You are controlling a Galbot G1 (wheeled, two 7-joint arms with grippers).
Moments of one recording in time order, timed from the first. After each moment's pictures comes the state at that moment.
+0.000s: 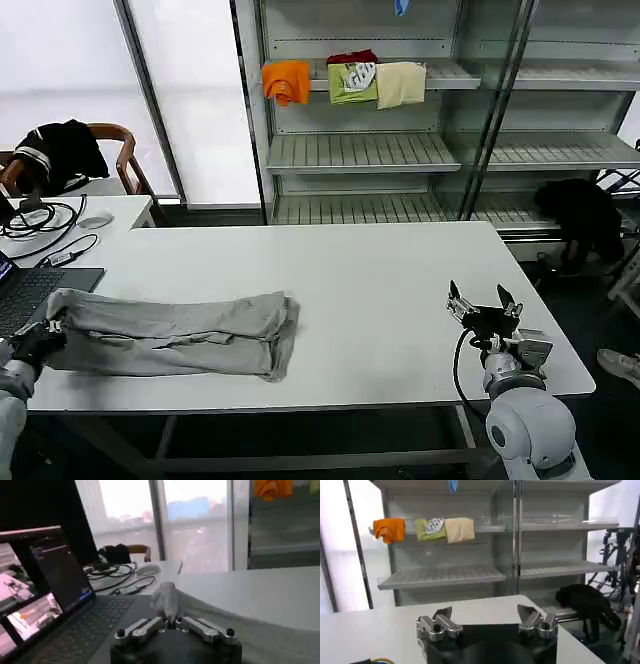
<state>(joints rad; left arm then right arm) 1.24 -0.94 -0.96 -1.68 -0.49 0.45 0.05 -1.21 1.22 0.52 2.18 0.45 -0.55 0.38</state>
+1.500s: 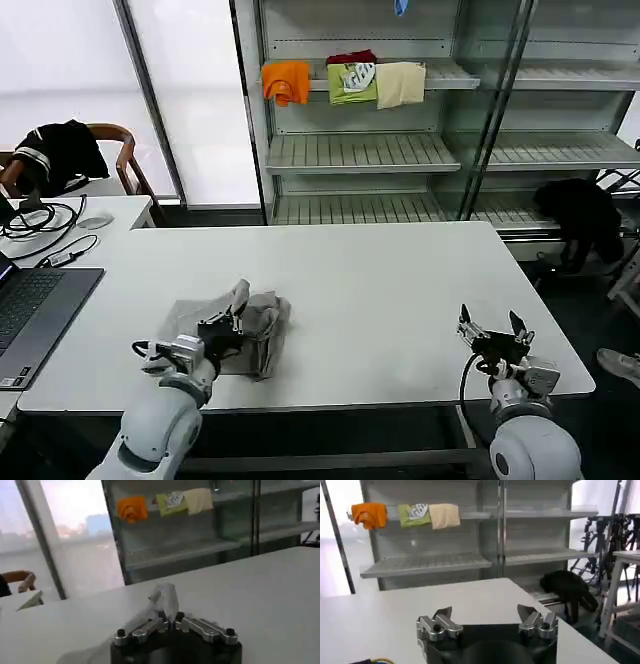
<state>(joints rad) 1.14 -1.16 -0.32 -2.01 -0.27 0.57 -0.10 -1.34 1.26 0.56 2.20 0.42 -0.51 0.40</state>
